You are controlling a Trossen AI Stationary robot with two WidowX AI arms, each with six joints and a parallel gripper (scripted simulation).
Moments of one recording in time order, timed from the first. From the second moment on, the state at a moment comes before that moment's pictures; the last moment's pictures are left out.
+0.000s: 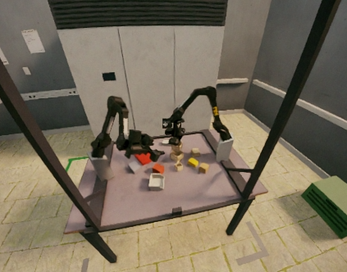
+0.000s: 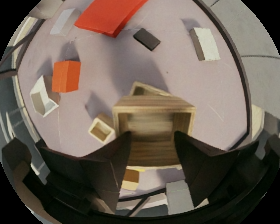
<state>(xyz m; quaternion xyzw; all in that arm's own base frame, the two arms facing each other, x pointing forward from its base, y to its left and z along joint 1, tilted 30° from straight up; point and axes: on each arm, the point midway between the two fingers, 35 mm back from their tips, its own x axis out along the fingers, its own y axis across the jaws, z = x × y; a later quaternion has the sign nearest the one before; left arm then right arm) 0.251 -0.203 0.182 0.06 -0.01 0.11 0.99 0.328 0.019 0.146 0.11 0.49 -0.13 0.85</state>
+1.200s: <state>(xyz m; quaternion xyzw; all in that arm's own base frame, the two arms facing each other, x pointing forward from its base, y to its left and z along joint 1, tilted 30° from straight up) 0.240 -0.198 0.186 0.02 -0.02 0.13 0.99 0.328 0.019 0.146 0.36 0.43 -0.27 0.78</state>
